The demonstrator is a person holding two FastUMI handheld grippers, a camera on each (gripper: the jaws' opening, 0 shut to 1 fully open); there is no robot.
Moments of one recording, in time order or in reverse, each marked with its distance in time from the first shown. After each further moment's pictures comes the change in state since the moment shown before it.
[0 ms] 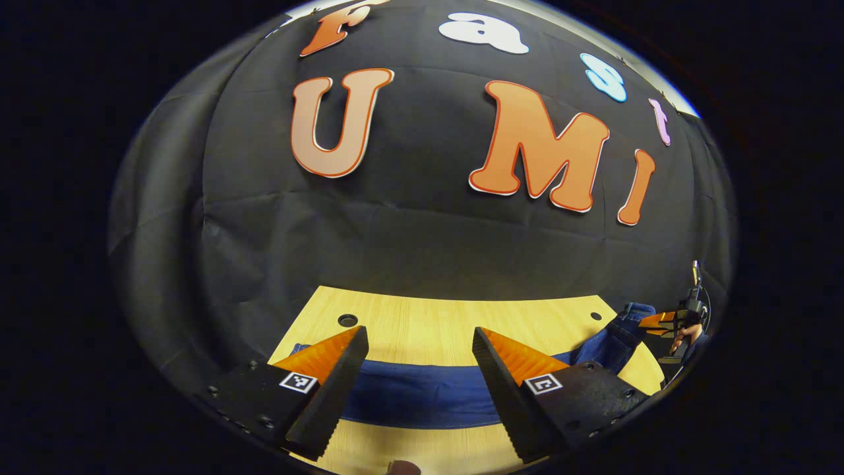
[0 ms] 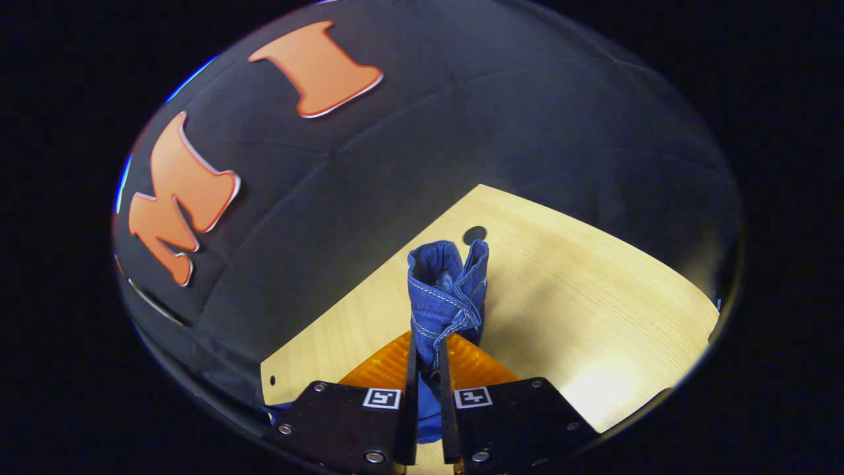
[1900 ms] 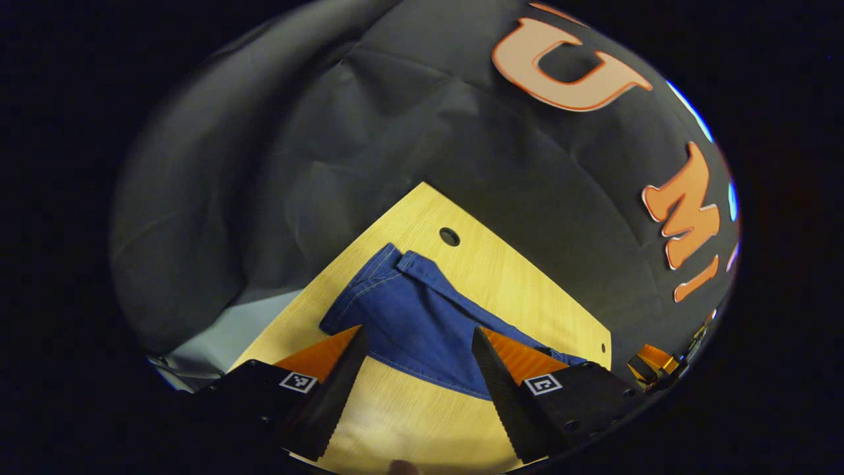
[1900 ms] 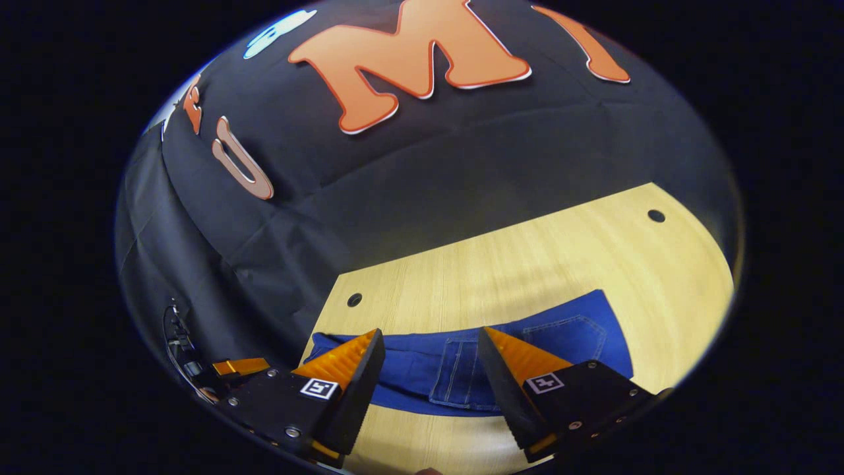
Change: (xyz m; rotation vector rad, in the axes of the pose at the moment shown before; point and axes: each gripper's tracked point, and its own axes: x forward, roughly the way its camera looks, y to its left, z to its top) left arm 0.027 0.214 -0.157 -0.592 0.358 0.134; right arm -0.051 0.276 -0.182 -0.370 0.101 0.281
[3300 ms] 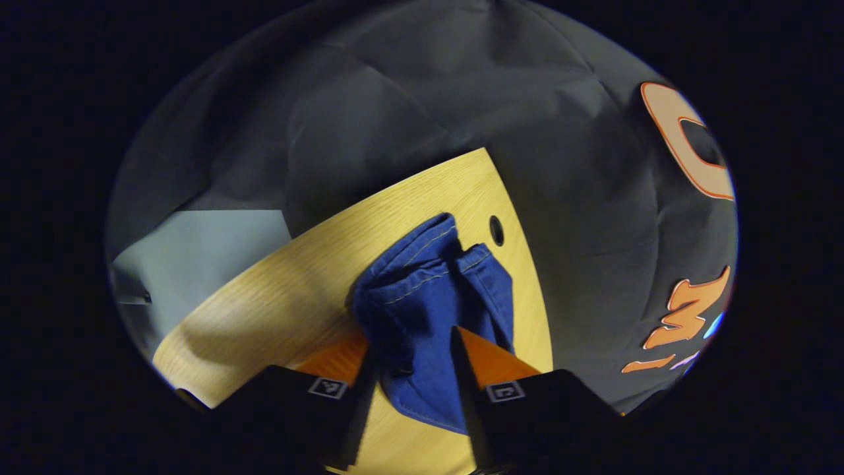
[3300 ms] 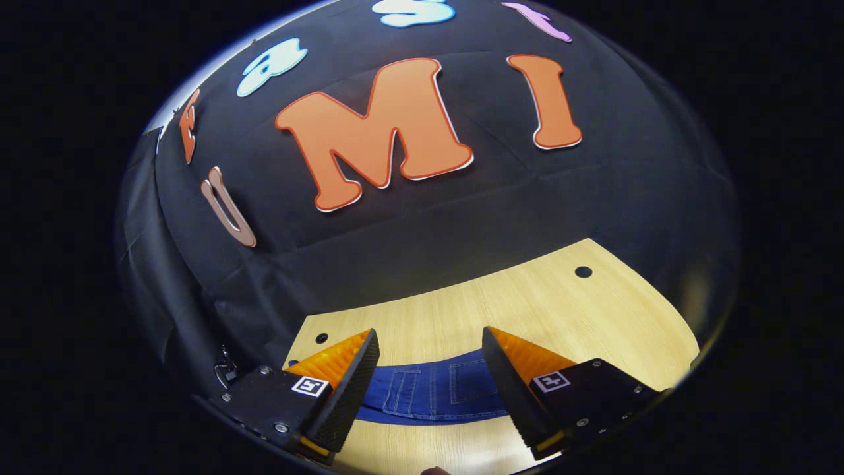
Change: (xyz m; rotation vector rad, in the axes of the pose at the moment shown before) left arm 0.139 0.043 -0.011 -0.385 0.163 -0.120; right arm -0.105 -0.059 0.077 -0.004 -0.187 -0.157
